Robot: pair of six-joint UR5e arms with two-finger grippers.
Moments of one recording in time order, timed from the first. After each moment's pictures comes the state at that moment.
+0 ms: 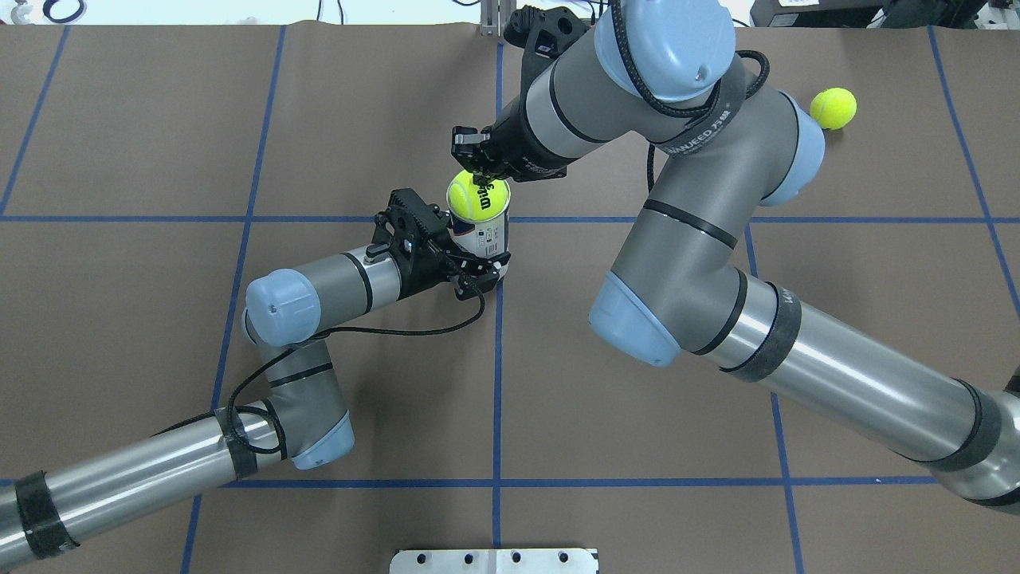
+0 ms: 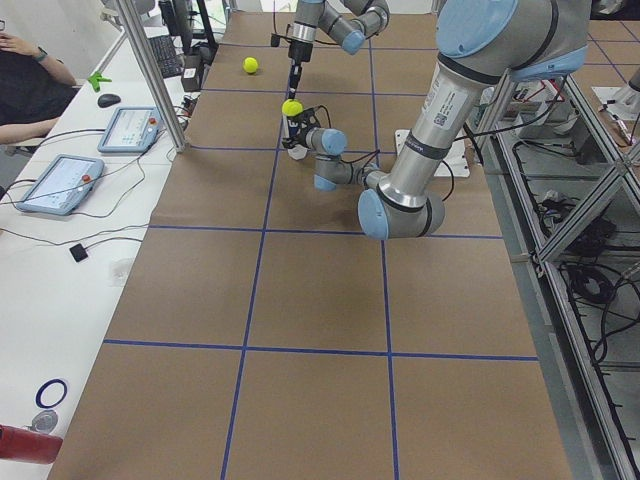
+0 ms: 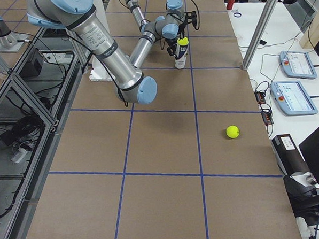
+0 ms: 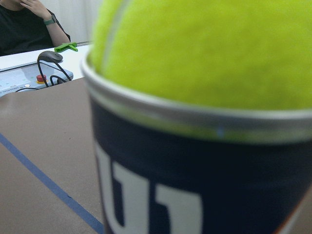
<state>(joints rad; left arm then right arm) -0.47 -2.23 -1.18 -3.04 -1.47 -0.49 0.68 -0.78 1.70 -1.29 1.97 1.28</state>
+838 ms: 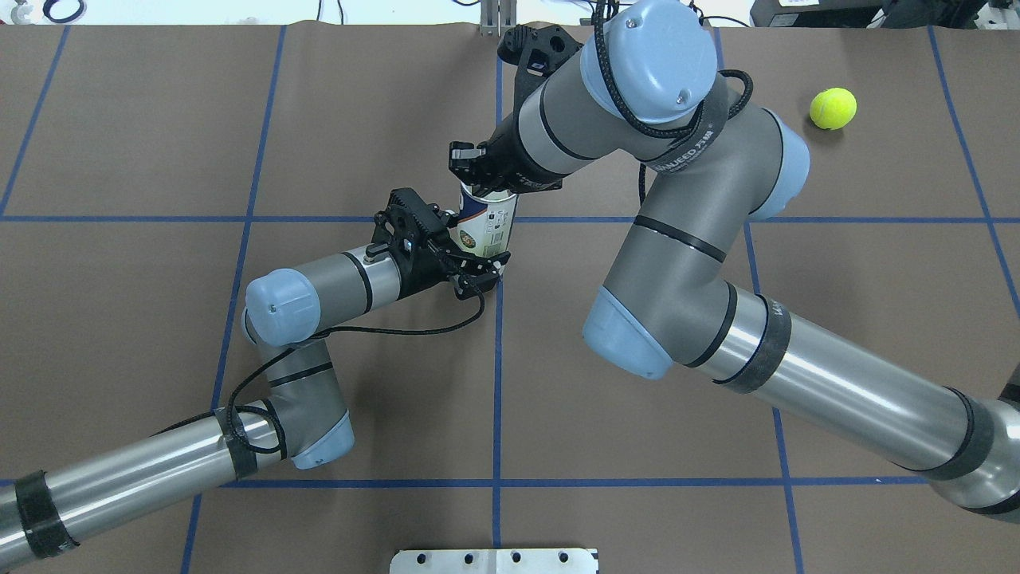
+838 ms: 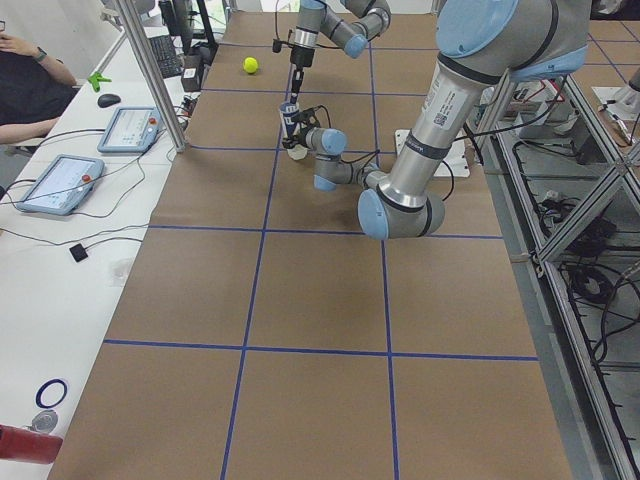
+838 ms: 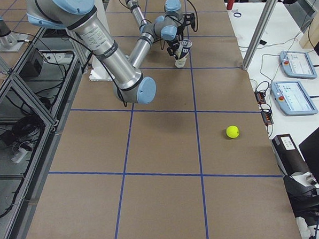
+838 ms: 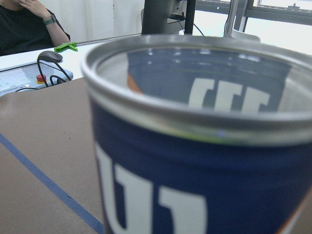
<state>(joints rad) -0.47 -2.23 -1.18 -3.04 -1.47 -0.49 0.66 -0.78 1.69 -1.29 1.95 1.28</state>
